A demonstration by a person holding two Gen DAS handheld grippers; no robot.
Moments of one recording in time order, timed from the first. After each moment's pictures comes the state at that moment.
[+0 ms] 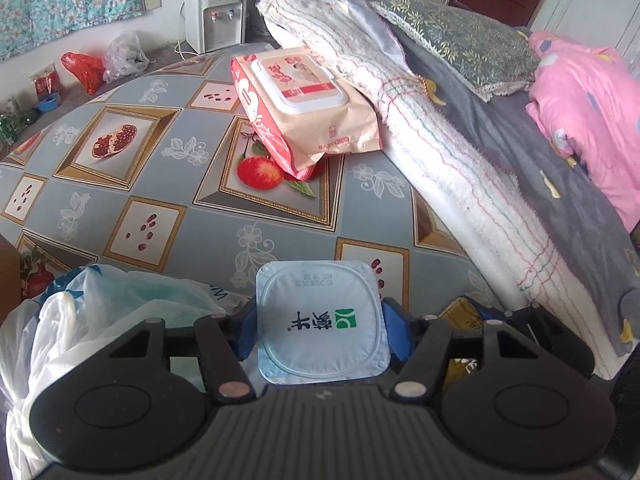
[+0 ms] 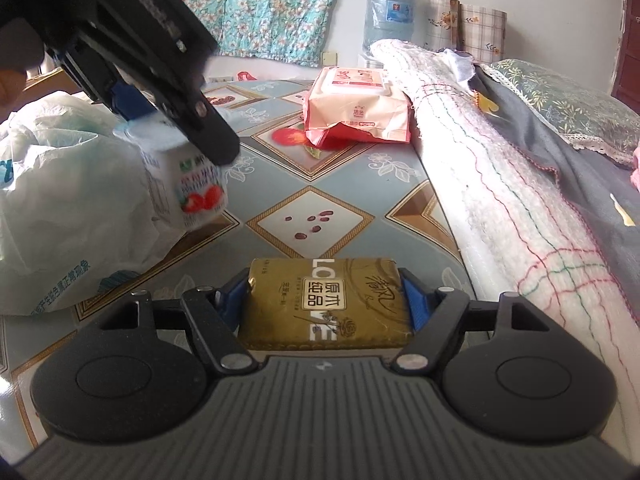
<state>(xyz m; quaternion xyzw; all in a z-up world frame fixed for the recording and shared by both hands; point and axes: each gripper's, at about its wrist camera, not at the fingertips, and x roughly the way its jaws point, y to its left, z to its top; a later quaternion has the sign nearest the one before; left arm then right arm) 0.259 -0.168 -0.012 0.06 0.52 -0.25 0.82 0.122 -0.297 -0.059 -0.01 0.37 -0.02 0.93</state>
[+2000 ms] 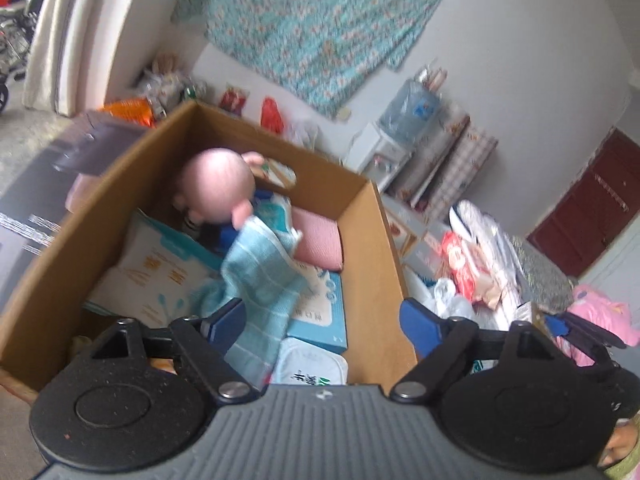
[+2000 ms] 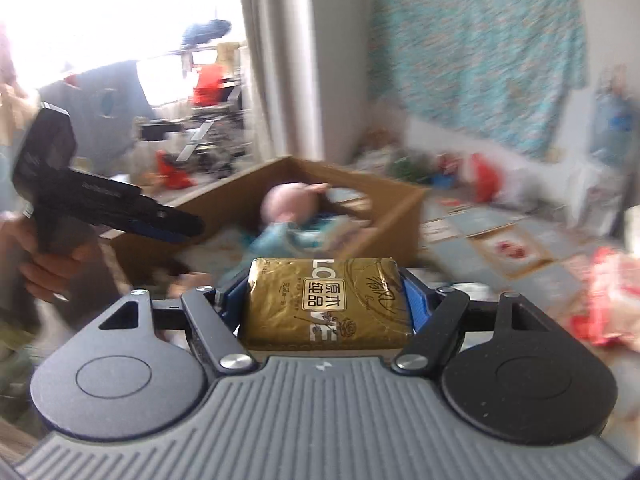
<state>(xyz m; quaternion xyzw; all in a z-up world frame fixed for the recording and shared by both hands) 0.084 0.226 0.054 -0.22 0.34 -0.08 0.91 0.133 -0.080 0.128 0.01 0.33 0.37 0.87</state>
